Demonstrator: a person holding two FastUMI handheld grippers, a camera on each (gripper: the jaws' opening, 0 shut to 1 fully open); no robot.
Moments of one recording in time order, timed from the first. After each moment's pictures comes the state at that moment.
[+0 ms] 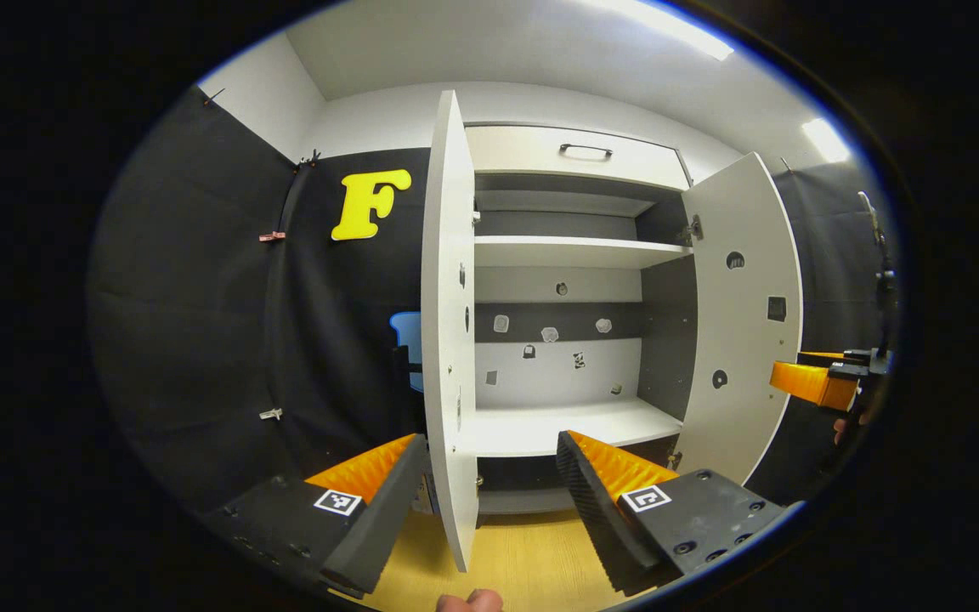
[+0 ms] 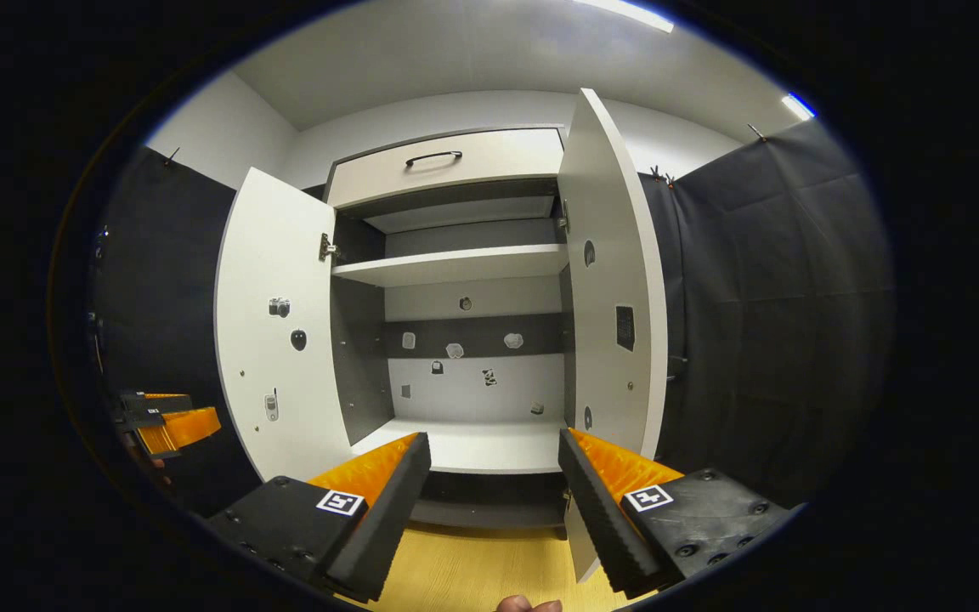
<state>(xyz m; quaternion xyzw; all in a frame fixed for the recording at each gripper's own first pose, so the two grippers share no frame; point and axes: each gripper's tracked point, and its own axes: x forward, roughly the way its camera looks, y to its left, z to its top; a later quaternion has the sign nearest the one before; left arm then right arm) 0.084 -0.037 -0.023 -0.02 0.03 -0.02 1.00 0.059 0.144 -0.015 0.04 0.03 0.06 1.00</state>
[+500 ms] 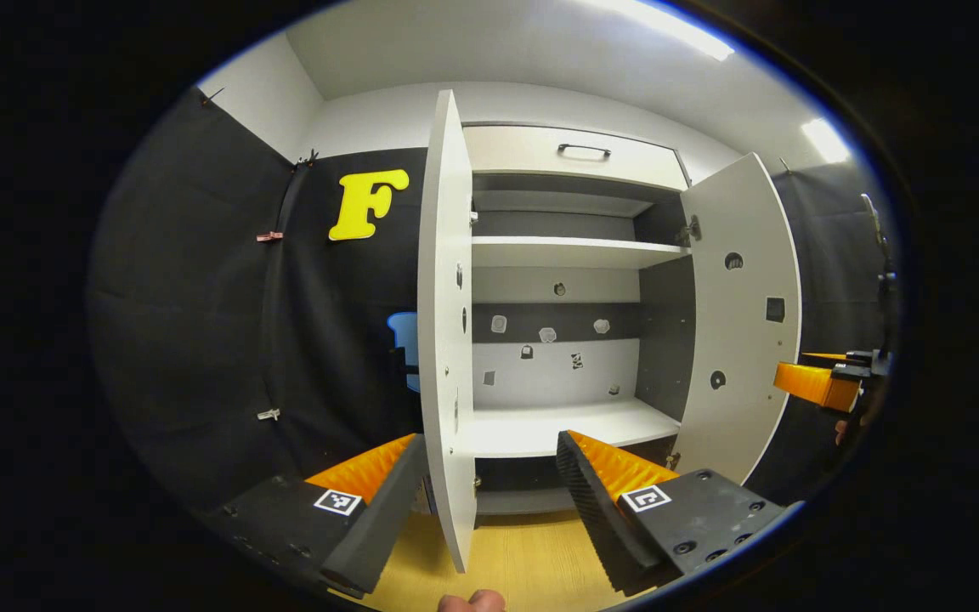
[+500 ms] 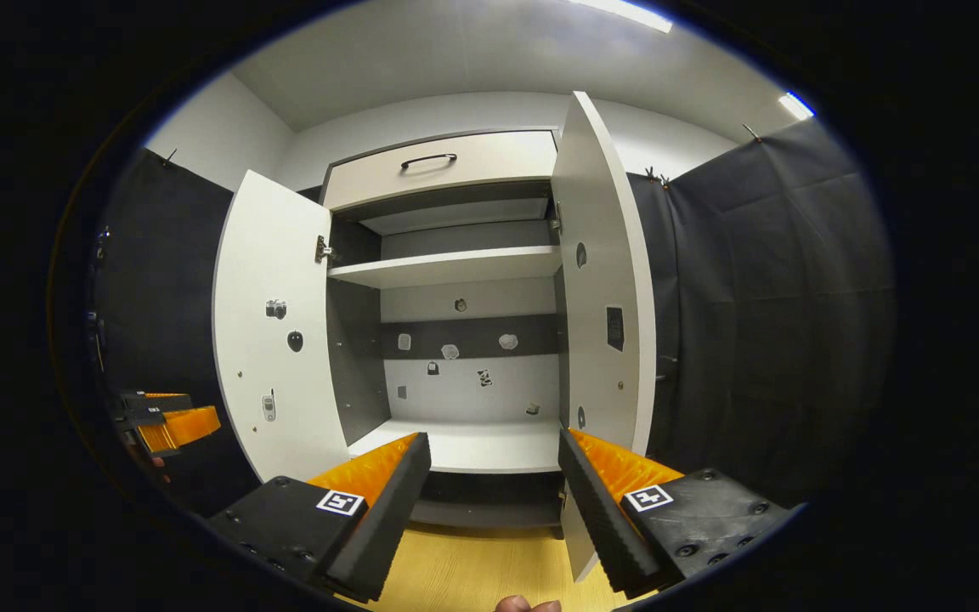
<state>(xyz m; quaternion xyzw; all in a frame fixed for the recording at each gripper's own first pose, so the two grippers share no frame) 0.085 -0.040 -0.020 -0.02 0.03 -0.02 1.00 0.055 0.139 -0.013 0.05 0.03 0.05 1.00</state>
